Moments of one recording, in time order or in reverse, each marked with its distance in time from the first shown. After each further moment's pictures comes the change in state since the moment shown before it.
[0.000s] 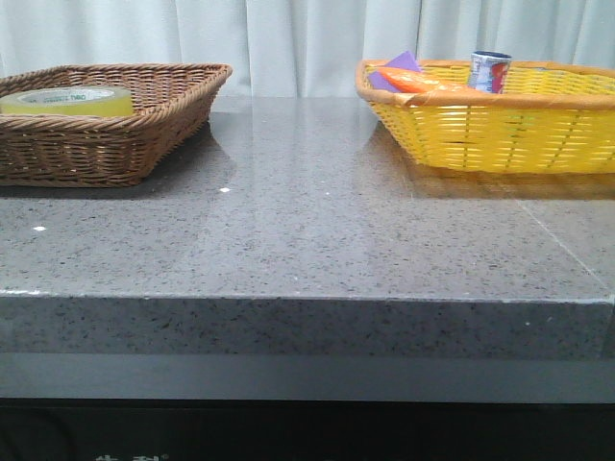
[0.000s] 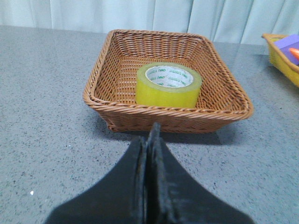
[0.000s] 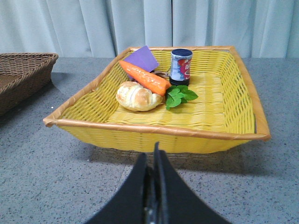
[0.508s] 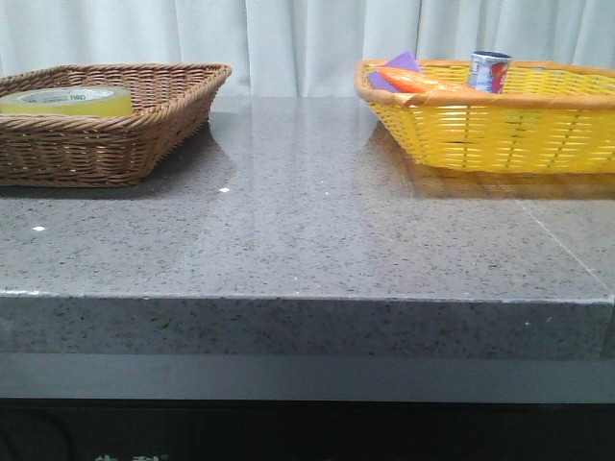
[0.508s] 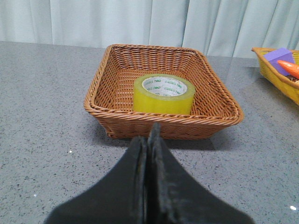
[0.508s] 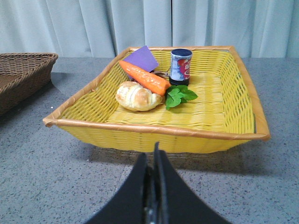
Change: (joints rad) left arm 0.000 -0.090 0.000 0.000 0.040 0.000; right arm 0.000 0.000 0.000 0.000 0.000 0.000
